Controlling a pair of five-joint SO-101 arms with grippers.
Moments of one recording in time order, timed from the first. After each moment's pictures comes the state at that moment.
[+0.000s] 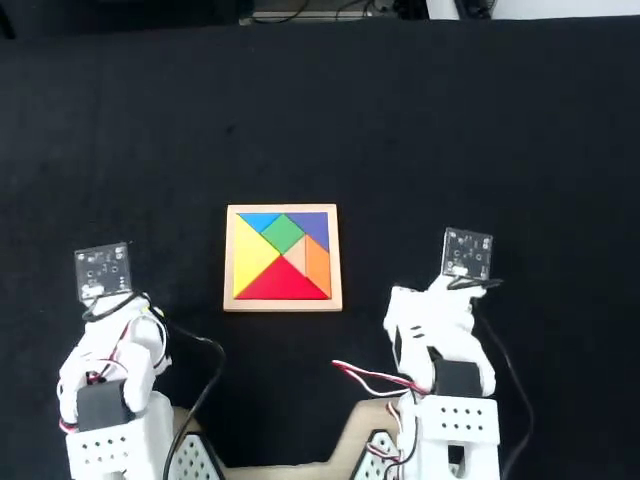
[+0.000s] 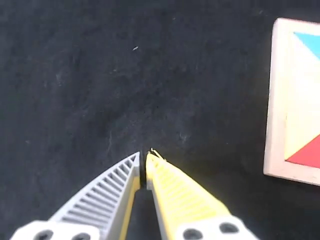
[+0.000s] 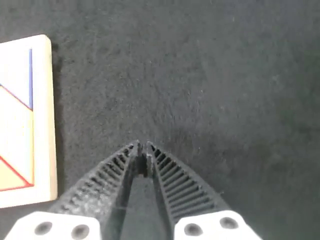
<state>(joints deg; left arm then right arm) -15.6 -104.0 90.6 72.7 0.1 3.3 -86.5 97.2 47.4 -9.5</state>
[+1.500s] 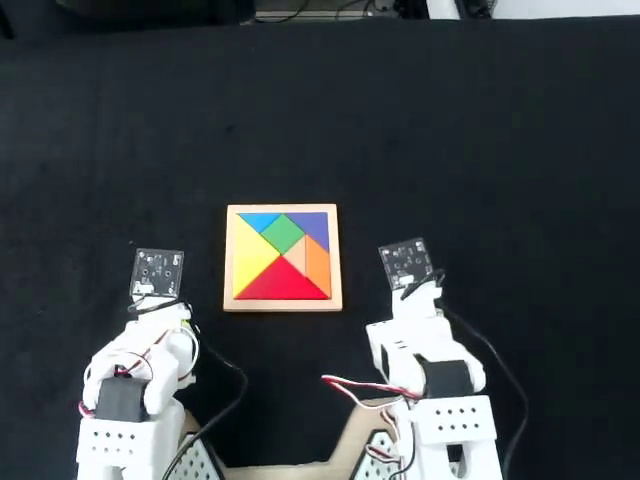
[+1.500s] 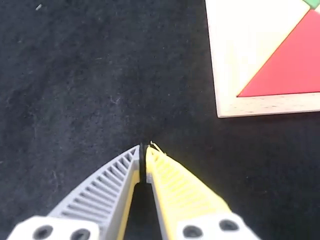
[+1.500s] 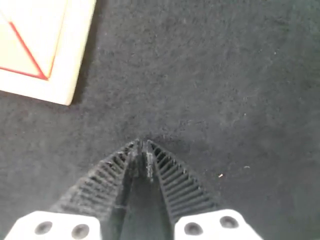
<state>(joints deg) -0.7 -103.9 96.2 74.1 -1.4 -4.6 -86.7 97.2 59.3 8.7</state>
